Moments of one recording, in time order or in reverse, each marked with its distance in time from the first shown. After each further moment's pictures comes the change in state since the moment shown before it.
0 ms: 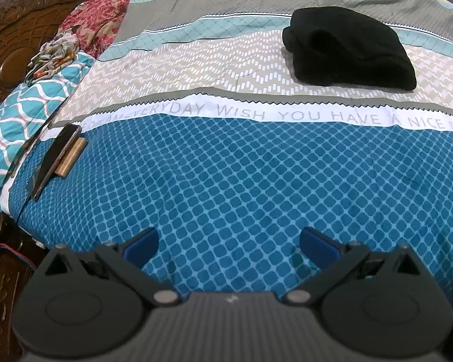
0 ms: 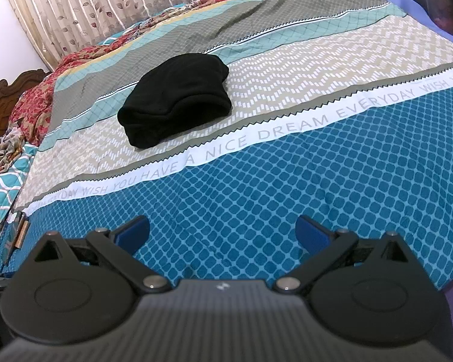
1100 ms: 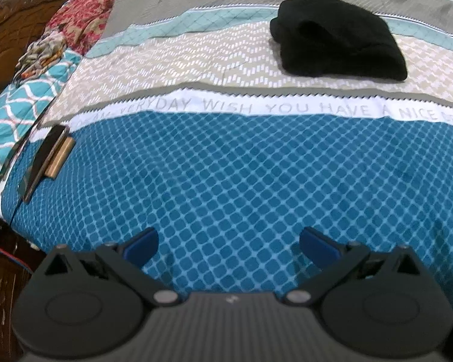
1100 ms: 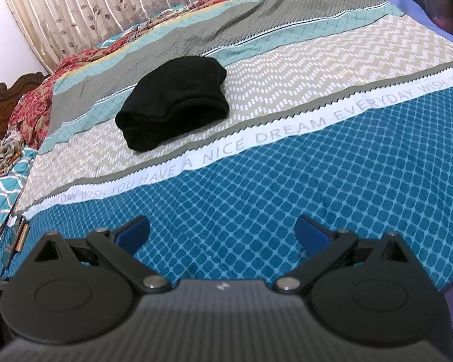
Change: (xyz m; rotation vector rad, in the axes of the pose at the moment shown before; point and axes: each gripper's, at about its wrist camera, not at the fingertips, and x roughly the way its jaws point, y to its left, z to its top) left arm 0.001 -0.006 0.007 0.036 0.030 -0.039; right arm -0.001 -0.002 0.001 0.015 -0.012 -0.004
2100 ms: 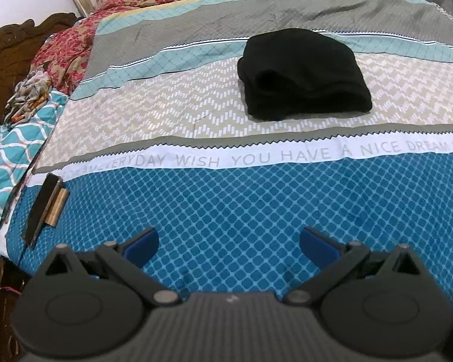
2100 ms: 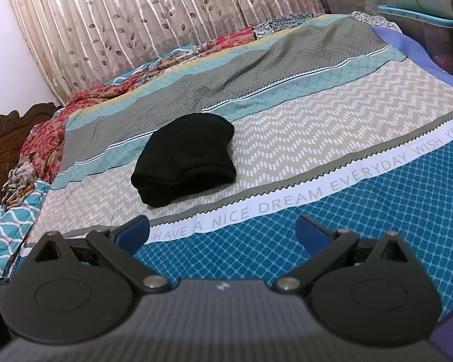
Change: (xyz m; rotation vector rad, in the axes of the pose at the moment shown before) left arm -0.033 -0.033 0.039 0.075 -0.063 -0.009; right arm -0.029 -0.006 0.045 -0.016 -0.125 0.045
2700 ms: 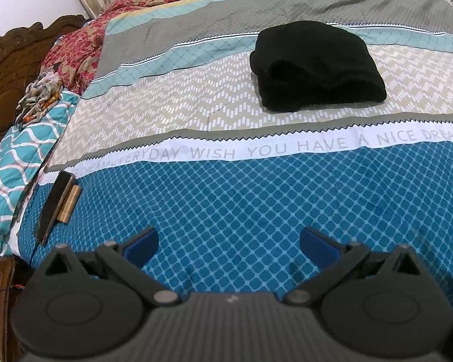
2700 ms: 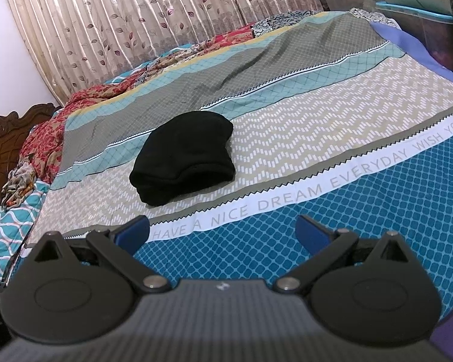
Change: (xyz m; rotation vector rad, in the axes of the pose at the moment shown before) left arm 0.005 0.004 -0.009 0.015 0.008 0.052; right arm 0.002 -0.002 -0.001 0.008 0.004 0.001
